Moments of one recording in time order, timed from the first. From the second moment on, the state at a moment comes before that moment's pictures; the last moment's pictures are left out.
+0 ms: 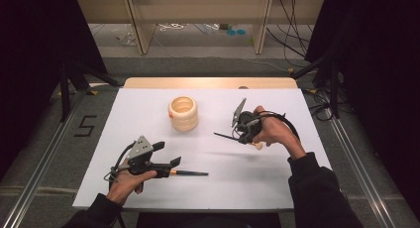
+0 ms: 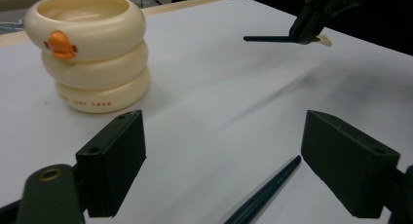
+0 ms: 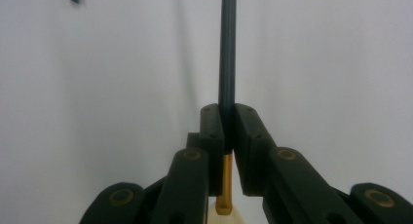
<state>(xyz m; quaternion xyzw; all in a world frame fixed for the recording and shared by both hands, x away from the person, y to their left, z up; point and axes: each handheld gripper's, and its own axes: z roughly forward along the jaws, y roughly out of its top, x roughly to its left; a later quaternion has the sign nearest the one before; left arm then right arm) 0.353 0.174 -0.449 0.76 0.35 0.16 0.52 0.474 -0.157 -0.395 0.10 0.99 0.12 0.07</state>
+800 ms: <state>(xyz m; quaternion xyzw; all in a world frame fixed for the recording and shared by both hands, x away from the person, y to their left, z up) 0.368 0.166 -0.435 0.79 0.32 0.10 0.51 0.417 -0.113 -0.393 -0.02 0.99 0.10 0.05</state>
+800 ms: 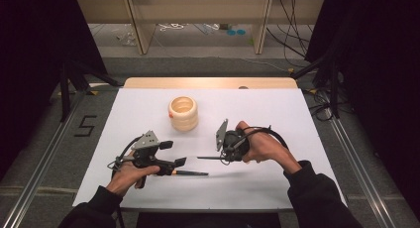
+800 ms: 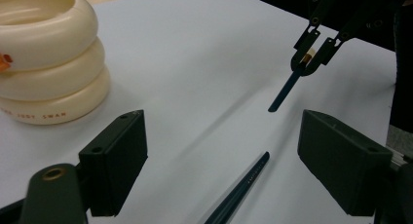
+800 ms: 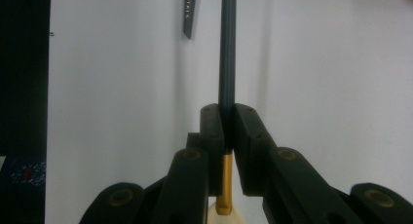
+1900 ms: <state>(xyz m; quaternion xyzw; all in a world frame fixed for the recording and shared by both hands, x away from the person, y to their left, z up) 0.366 0.133 -0.437 0.87 0.27 -0.04 0.41 0.381 -0.079 -0.404 -0.13 0.99 0.07 0.06</state>
